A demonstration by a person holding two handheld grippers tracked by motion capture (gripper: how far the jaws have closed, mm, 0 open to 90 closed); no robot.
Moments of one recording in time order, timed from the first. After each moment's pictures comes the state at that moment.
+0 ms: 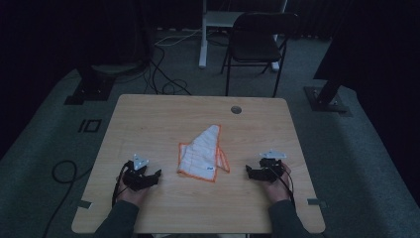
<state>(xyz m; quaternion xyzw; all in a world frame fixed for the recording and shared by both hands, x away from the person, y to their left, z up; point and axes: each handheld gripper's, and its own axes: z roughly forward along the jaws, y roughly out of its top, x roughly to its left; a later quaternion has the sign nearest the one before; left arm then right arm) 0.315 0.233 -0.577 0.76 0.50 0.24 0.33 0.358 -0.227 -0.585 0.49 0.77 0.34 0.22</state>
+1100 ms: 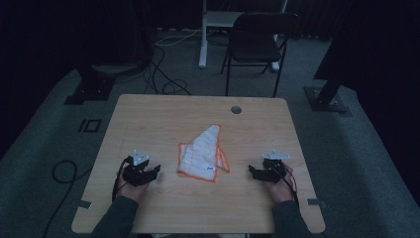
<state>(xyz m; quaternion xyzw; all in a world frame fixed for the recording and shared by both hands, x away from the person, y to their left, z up) 0.320 0.230 -0.557 0.77 0.49 0.23 0.34 0.356 -0.238 -0.585 0.47 0.78 0.36 0.21</state>
